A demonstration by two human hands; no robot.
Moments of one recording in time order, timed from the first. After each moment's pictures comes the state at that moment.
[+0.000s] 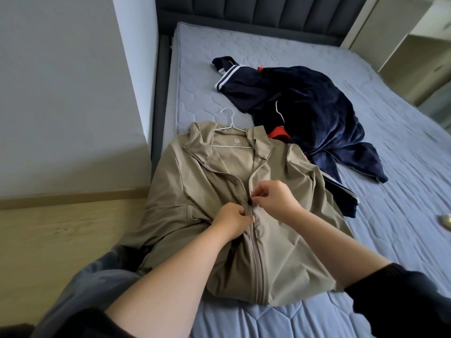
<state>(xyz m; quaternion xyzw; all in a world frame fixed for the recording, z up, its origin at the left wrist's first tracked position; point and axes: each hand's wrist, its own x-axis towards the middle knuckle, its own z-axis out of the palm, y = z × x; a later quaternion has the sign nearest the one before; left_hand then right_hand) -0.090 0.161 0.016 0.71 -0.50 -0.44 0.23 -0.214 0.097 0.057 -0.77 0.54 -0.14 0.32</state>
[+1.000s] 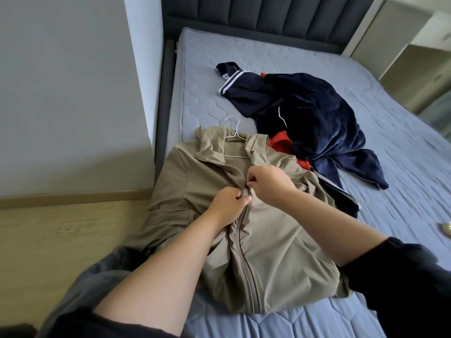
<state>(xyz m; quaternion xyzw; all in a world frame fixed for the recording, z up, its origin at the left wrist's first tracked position) -0.063 0.145 0.037 0.67 -0.55 -0.38 0.33 -0.175 0.084 0.101 -0.87 0.48 -0.01 0.09</state>
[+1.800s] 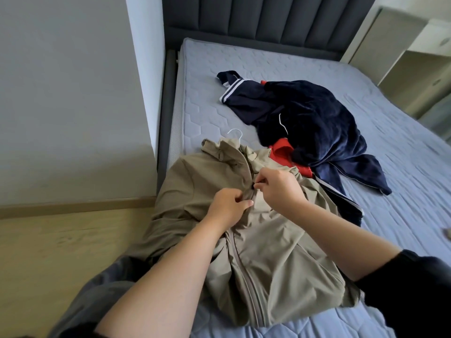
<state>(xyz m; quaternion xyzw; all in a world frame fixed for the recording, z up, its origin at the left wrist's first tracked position) -0.055 0.139 0.046 0.70 -0.53 -0.35 0.33 -0.187 0.087 0.098 -0.85 0.49 -0.17 0.12</state>
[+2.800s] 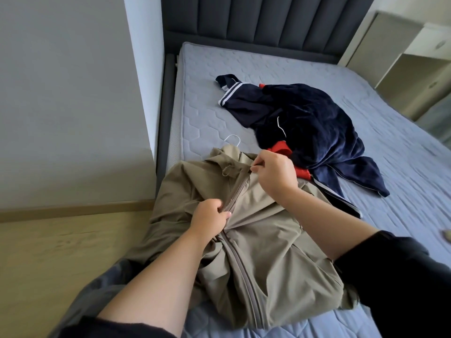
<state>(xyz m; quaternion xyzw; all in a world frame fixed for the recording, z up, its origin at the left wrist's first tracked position) -0.031 0.153 0.014 0.75 -0.53 -0.29 0.28 -0.164 0.067 0.118 -0.80 0.54 -0.25 0.11</state>
